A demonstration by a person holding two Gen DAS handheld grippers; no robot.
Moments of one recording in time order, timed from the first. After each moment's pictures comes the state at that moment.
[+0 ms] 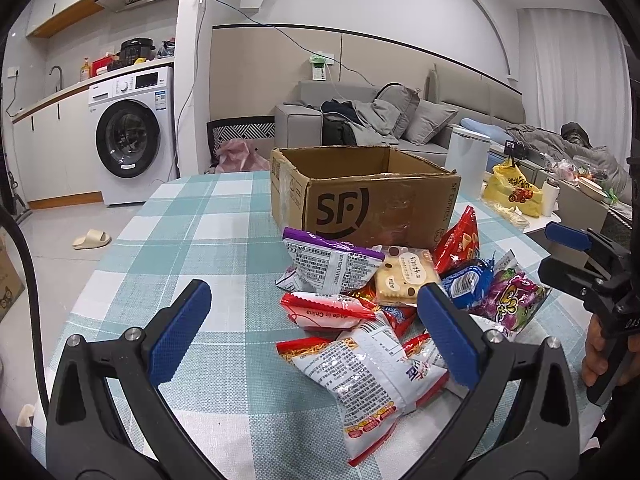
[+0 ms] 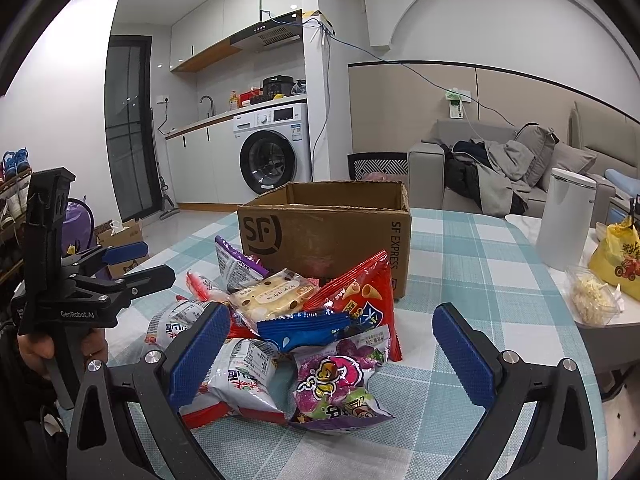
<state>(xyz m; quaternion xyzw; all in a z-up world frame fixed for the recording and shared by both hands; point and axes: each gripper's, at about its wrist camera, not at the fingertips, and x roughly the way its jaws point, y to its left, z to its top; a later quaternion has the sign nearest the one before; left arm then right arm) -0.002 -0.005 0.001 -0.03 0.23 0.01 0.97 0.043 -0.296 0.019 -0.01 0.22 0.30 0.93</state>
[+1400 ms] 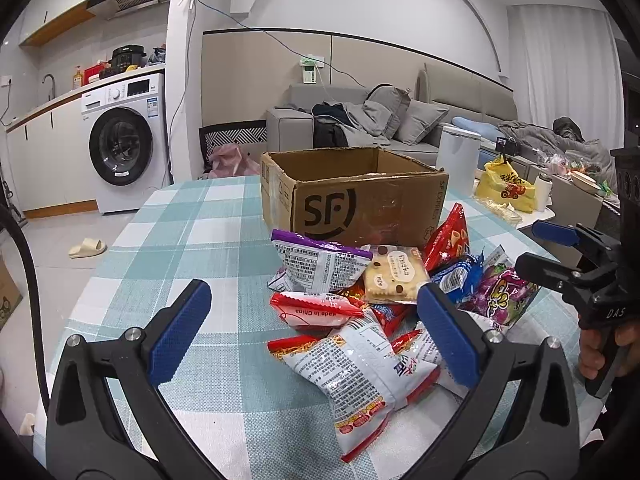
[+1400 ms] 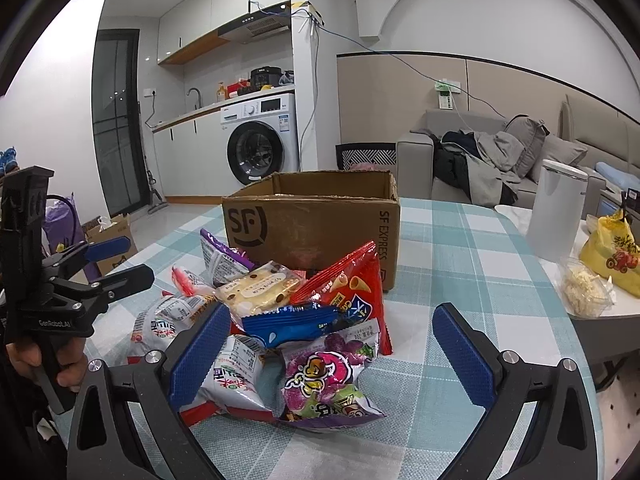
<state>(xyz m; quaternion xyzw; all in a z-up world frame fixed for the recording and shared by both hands) -0.007 -0.013 0.002 -0.02 0.23 -0.01 0.97 0.048 -0.291 0.016 -0.02 0.24 0.27 0.93</state>
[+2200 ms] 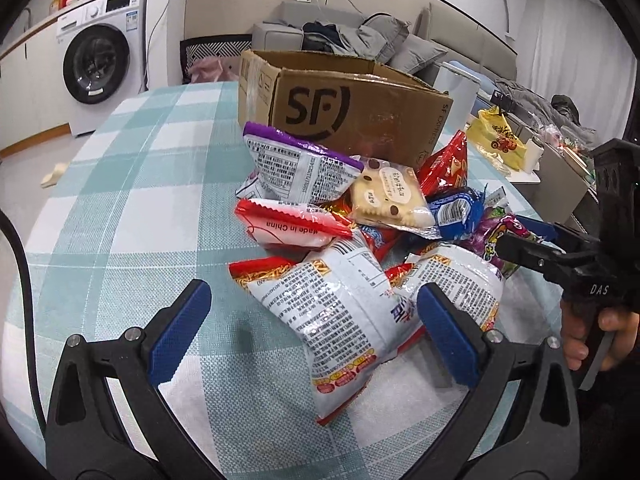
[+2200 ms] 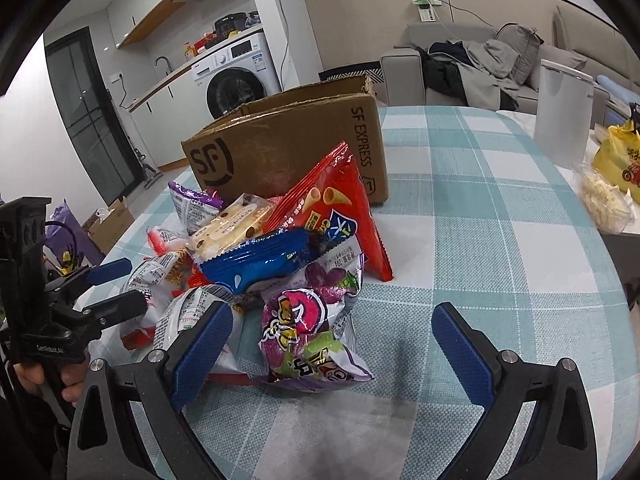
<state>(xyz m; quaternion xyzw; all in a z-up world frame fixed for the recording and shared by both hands) 0.024 -0.010 -0.037 -0.07 0.38 -0.05 0.92 0.086 -0.298 -0.021 0.03 0.39 0.26 0.88</state>
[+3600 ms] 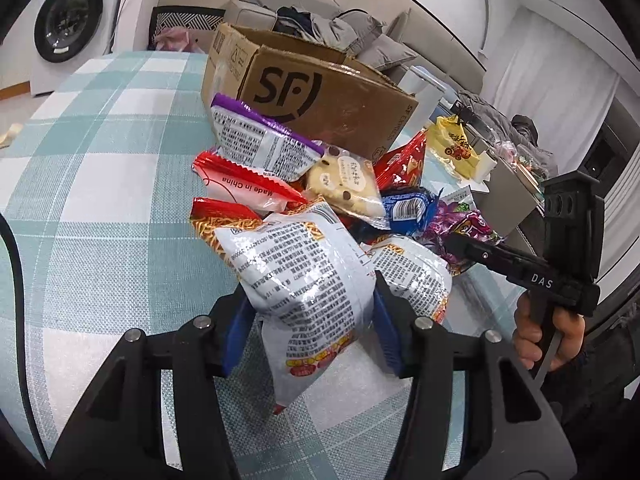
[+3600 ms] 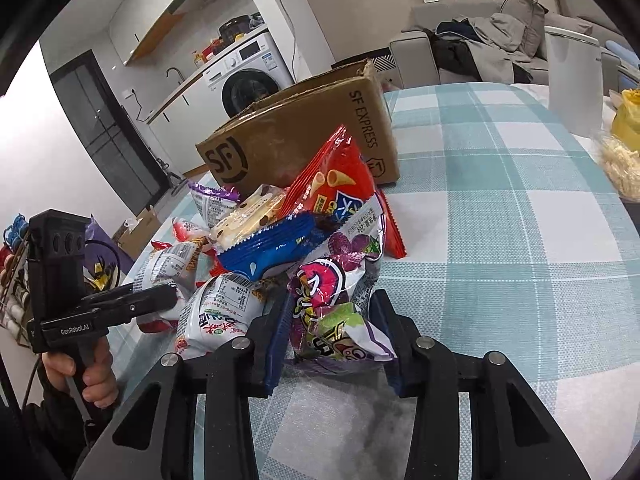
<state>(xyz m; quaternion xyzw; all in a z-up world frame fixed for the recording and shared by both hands) 0.027 -0.001 -0.042 -0.16 0.39 -0.14 0.90 0.085 -0.314 -0.029 0.09 0.41 0.30 0.85</state>
